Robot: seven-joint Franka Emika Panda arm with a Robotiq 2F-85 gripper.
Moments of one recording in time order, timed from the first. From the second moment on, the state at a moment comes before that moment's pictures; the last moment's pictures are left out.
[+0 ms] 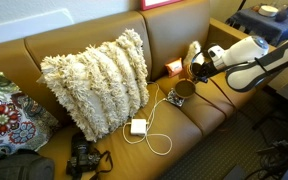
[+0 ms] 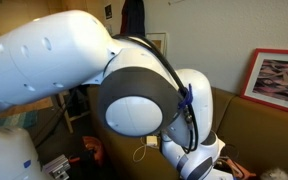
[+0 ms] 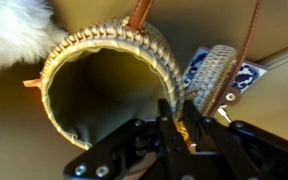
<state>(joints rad) -0.70 1.23 0.30 -1.71 -0.62 3.28 -0.83</state>
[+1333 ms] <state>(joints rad) -0.69 1.08 0.24 -1.92 -0.77 3.35 -0.82</state>
